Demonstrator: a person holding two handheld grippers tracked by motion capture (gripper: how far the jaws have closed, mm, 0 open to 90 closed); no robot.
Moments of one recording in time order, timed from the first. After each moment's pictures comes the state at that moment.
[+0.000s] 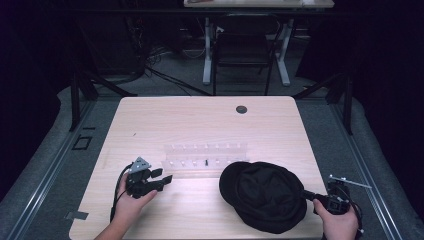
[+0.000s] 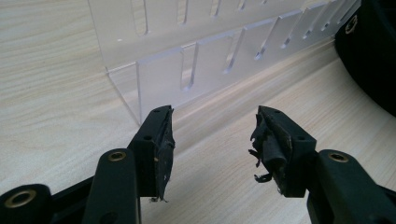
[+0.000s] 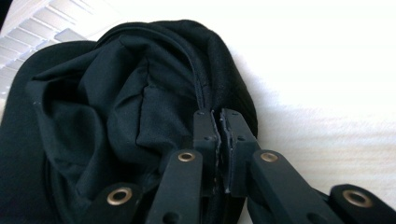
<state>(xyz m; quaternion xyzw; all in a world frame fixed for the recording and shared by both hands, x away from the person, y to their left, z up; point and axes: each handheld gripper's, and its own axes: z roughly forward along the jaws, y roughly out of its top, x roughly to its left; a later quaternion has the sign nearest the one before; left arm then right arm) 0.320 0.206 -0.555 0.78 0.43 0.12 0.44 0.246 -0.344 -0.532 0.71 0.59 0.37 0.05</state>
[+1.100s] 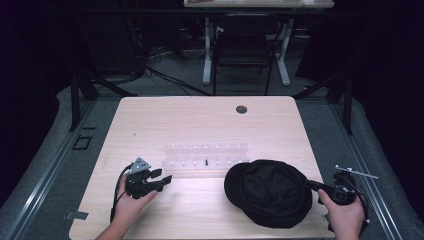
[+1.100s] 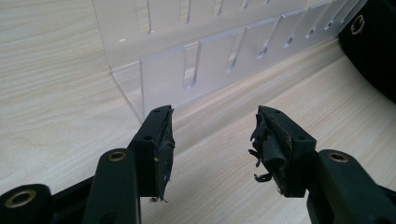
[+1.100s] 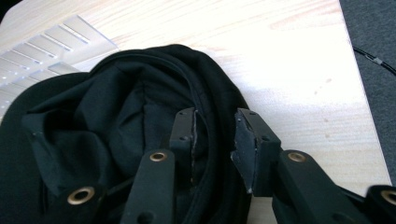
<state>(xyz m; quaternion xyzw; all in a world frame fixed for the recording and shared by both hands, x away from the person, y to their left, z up) 0.318 0.207 -0.555 0.78 0.44 0.13 0.43 0.265 -0.360 -0.516 0.70 0.60 0.38 0.08</state>
